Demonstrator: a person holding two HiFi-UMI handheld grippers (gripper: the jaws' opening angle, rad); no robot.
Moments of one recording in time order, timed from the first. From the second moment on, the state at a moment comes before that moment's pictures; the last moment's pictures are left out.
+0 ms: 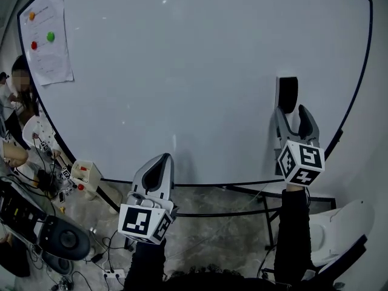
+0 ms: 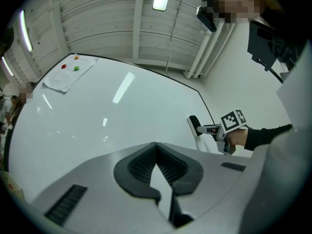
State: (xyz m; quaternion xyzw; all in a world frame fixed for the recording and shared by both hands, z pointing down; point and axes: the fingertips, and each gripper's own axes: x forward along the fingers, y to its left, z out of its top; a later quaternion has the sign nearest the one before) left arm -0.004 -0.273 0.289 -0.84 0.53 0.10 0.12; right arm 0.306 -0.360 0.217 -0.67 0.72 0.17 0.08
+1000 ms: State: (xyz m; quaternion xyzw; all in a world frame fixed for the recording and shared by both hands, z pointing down) left arm 0.044 -0.288 0.295 -0.88 0.46 0.11 0.10; right arm 0.305 -0.238 0.266 -0.67 0.72 0.14 0.06
